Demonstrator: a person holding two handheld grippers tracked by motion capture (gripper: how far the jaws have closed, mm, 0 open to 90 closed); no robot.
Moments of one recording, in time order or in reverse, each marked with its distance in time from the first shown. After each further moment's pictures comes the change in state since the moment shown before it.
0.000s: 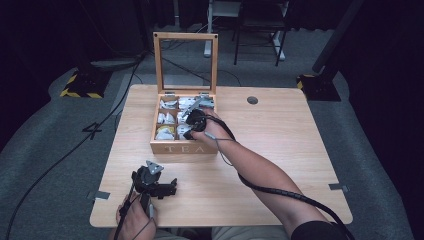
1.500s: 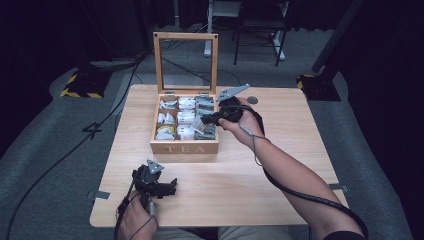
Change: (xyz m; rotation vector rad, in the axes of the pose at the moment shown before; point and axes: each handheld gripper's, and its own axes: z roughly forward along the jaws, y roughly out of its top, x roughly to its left) left arm 0.003 0.002 0.001 0.003 -0.027 0.030; right arm -0.004 -0.035 -0.119 -0.360 0.025 0.016
